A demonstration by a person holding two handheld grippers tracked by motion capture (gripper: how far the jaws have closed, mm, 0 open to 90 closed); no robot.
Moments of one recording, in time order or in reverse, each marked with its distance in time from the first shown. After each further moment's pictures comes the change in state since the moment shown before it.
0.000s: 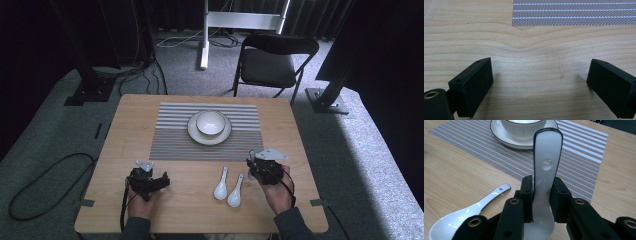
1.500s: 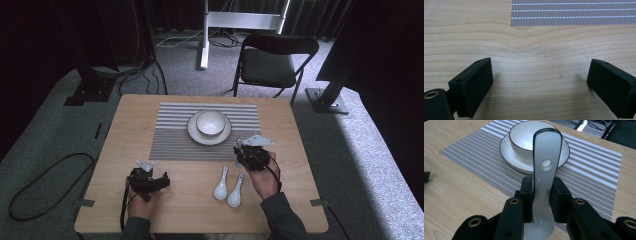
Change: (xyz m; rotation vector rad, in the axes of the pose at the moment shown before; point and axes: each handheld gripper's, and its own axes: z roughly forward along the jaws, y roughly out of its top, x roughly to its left) left arm 0.000 0.000 0.000 0.002 -0.005 0.009; right arm 0.013 0.041 0.028 -0.038 0.040 -0.007
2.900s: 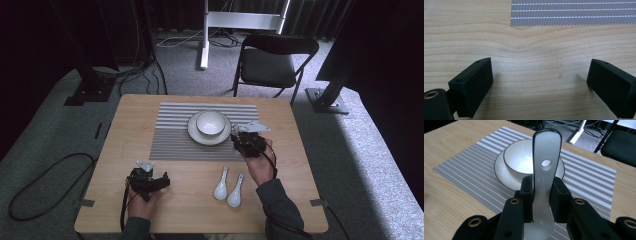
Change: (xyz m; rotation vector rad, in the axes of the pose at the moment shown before) left arm 0.000 0.000 0.000 -0.003 0.000 0.002; right arm -0.007 0.036 0.014 -0.038 -0.014 -0.001
